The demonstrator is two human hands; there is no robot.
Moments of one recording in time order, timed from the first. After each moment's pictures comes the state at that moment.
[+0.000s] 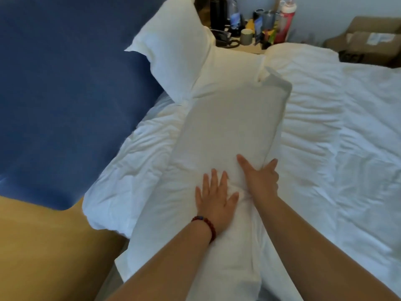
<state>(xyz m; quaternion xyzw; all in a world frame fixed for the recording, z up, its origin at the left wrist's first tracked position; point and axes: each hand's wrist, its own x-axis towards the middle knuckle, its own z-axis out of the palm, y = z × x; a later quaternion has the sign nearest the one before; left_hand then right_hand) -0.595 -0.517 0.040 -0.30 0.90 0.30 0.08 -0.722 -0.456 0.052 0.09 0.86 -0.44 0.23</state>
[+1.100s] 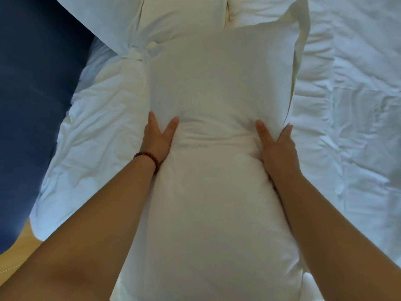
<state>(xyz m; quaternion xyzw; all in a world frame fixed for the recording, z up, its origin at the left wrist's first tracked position) -0.652 -0.717 -0.034 -0.40 0.77 0.50 0.03 -0.731 -0.457 0.004 0.13 0.89 -0.39 0.19</state>
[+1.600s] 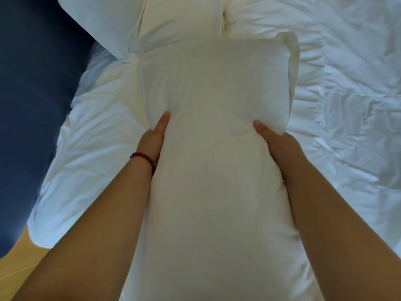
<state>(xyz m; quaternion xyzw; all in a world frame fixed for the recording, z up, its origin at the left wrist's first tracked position) -0.641 -0.721 0.015 -0.45 0.62 0.64 0.05 -0.735 -0.460 0.047 0.16 0.82 -0.49 0.25</state>
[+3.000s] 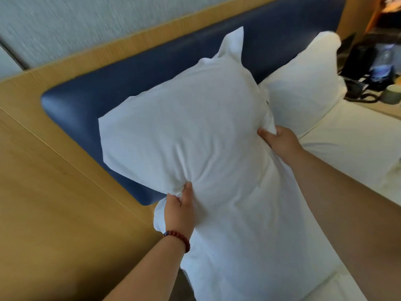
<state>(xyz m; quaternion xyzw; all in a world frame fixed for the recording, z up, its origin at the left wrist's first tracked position) -0.483 -0.719 0.115 -0.75 0.48 0.32 -0.34 -0.787 -0.782 0.143 -0.41 0.71 -0.48 0.32</state>
